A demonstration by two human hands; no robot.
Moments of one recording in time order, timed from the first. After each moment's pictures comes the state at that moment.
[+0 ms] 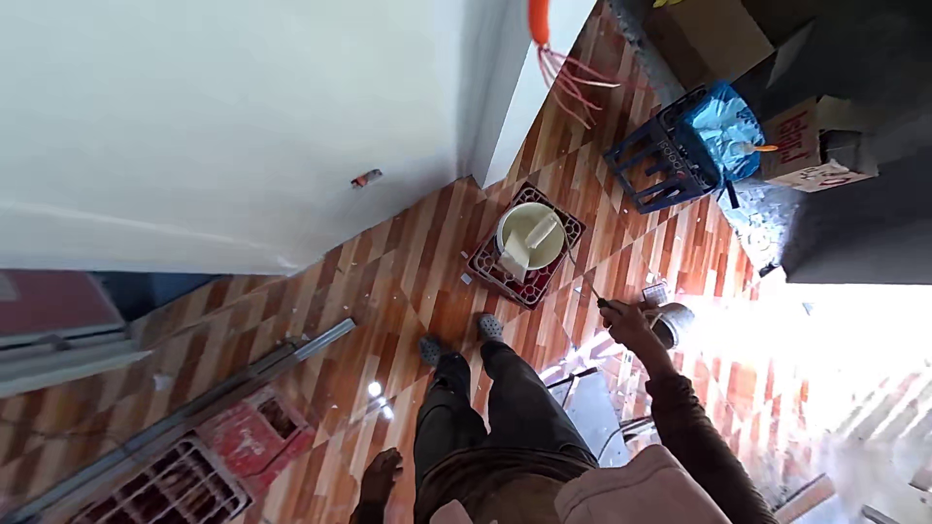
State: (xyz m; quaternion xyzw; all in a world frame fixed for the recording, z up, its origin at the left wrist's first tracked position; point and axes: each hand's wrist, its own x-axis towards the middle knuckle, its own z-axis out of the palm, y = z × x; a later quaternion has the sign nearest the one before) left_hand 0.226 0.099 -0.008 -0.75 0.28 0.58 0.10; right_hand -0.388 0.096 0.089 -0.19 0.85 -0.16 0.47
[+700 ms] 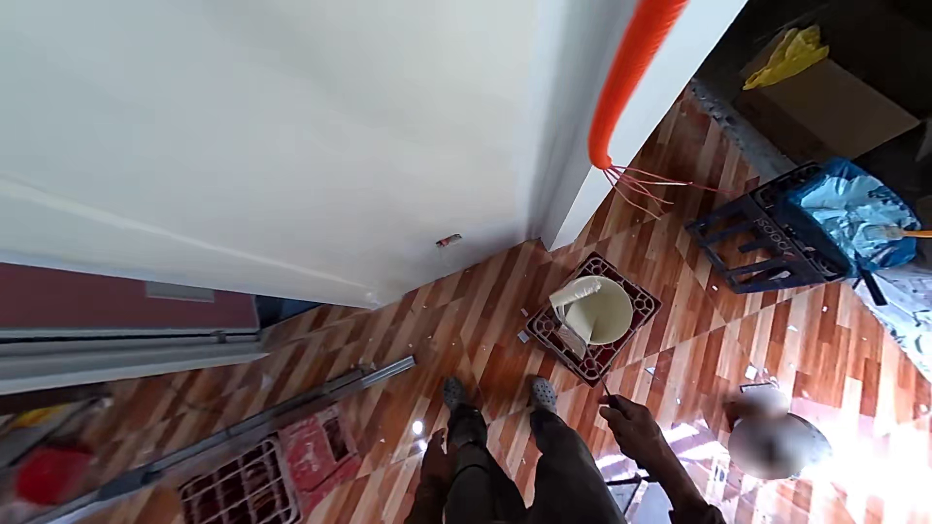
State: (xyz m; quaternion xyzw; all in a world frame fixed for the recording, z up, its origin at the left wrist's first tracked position) left_hand 0.129 0.002 -0.025 -0.73 0.49 0.45 0.11; right_hand -0.301 0.070 0.068 -0.22 0.72 -0.30 0.59
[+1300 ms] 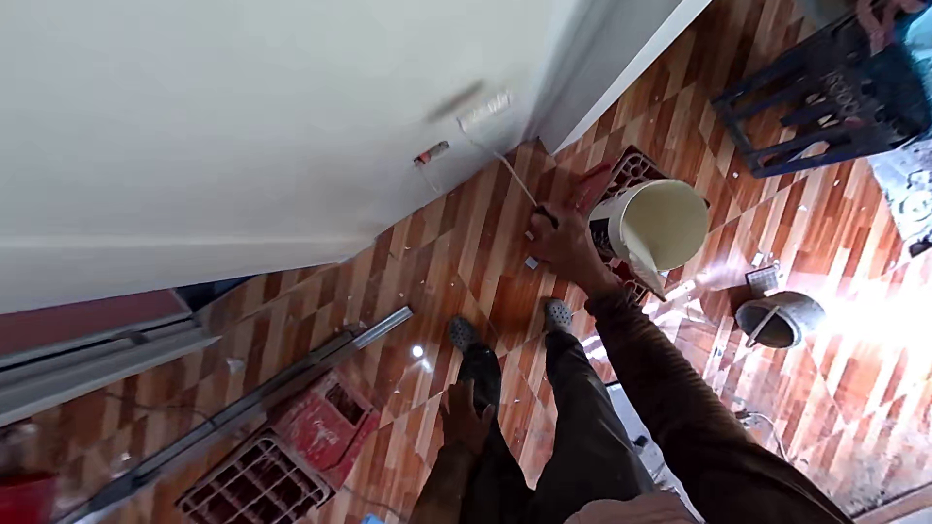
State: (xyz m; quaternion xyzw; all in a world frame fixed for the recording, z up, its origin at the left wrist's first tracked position) left_hand 0.202 -0.036 -0.104 -0.56 0.65 0.40 0.31; right_hand -0.167 -0.208 -0.017 -0.34 0.80 -0.24 0.42
